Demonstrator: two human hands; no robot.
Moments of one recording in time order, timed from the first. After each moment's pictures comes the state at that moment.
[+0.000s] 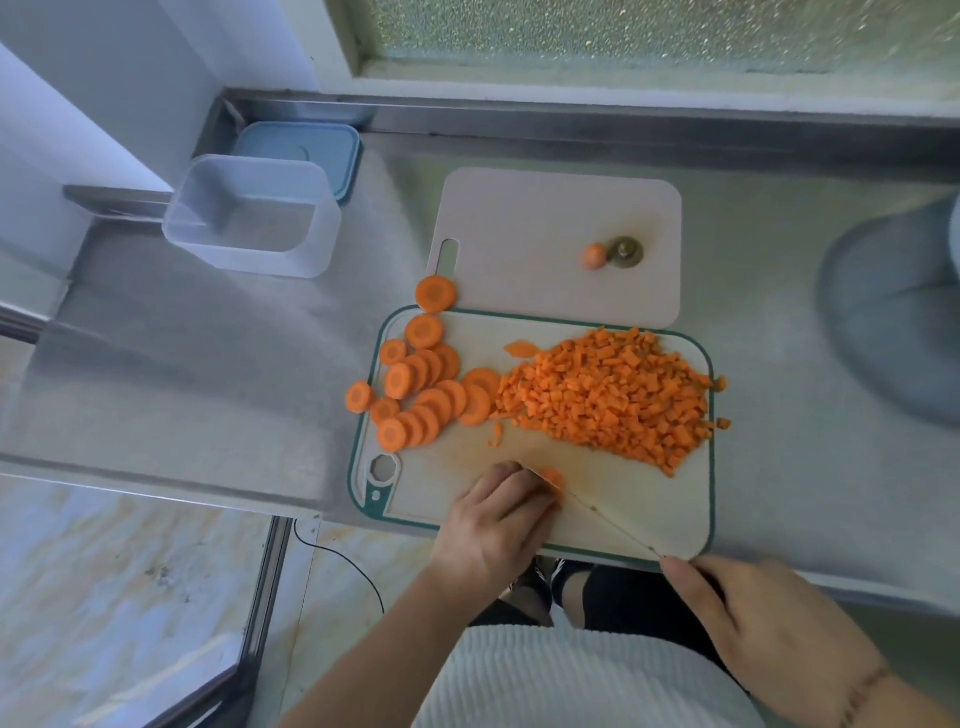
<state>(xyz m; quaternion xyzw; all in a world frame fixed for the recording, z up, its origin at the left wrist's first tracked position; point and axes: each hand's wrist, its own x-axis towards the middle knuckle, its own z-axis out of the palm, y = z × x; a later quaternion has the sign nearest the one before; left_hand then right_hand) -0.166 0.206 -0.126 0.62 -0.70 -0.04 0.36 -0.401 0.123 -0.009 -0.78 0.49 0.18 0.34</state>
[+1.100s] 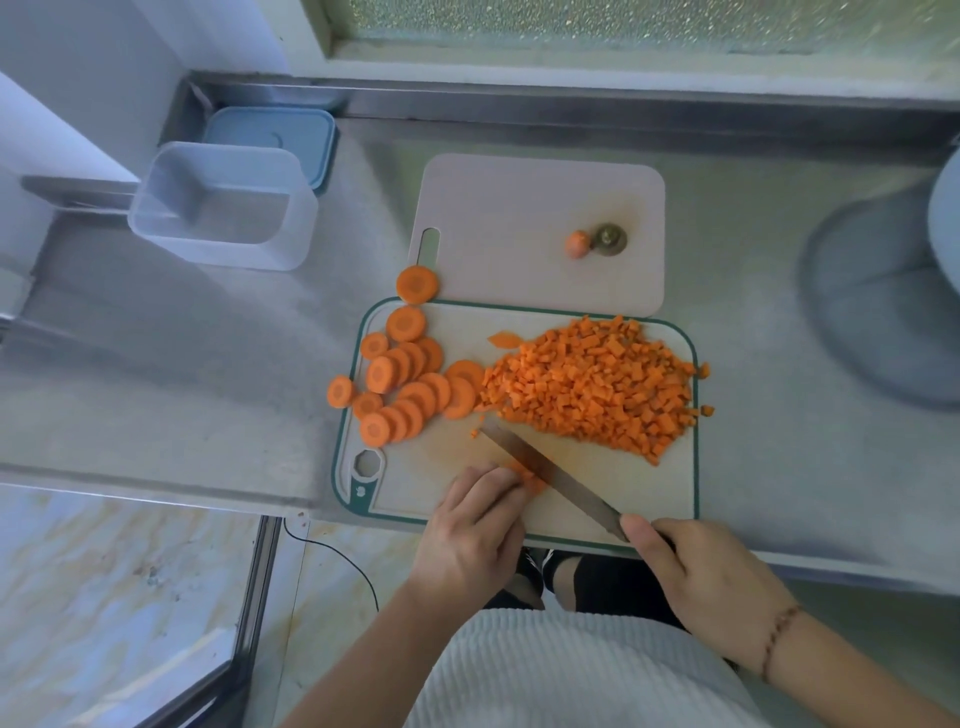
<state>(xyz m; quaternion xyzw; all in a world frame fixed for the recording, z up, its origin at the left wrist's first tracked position) -0.169 0.222 -0.127 0.63 -0.68 -0.08 0.37 -0.380 0.121 -0.026 -0.75 0.50 0.13 0.40</state>
